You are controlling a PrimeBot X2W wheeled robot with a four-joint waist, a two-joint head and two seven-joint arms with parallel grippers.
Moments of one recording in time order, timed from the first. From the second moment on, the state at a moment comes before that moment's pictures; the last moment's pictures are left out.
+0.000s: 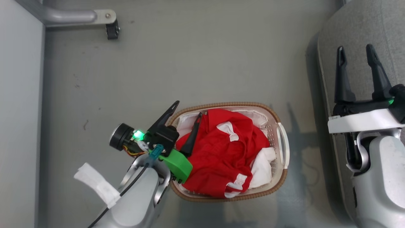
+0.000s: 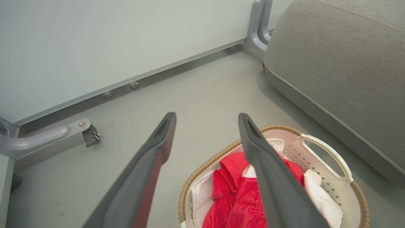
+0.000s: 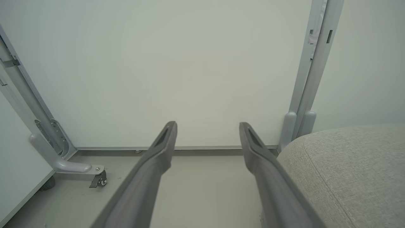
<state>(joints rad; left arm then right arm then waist) -0.47 0.05 -0.49 0.54 -0.07 -0.12 -0.26 -0.40 -0.05 -0.12 0.09 0.15 0.13 -0.26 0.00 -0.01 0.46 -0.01</state>
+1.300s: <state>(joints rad) -0.87 0.05 -0.91 1.04 -0.19 -0.07 -0.26 -0.59 -0.05 -0.08 0.06 0.29 0.13 -0.26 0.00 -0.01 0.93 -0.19</state>
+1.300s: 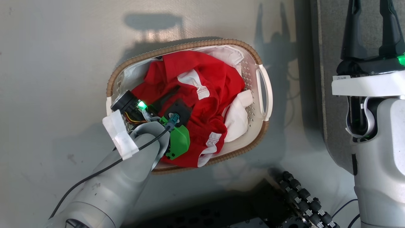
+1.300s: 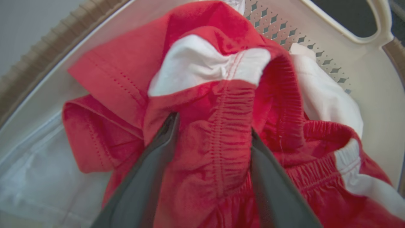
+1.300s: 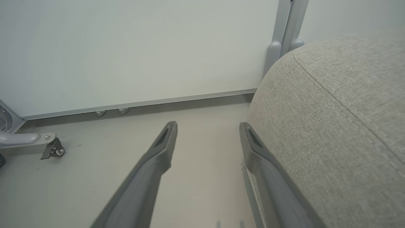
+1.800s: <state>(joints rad) -0.79 0.05 -0.92 0.94 -0.25 -0.06 -0.26 -0.55 -0.05 -0.08 0.09 0.28 0.13 -0.26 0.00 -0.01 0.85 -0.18</state>
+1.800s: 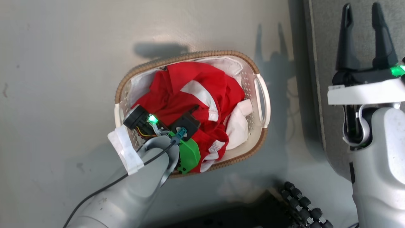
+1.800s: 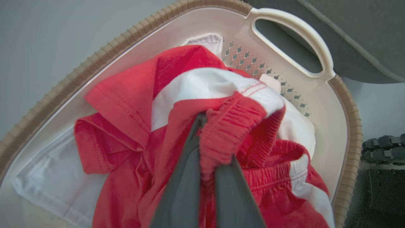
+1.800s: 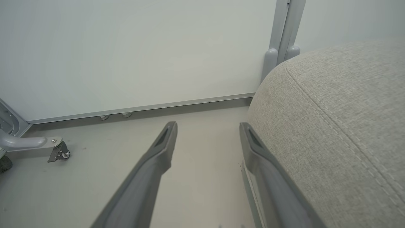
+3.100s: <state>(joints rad) -0.78 0.43 -0.70 0.19 -0.23 -0.11 -0.11 -0.10 -0.05 0.11 0.16 0.18 0.13 -0.26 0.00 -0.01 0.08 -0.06</state>
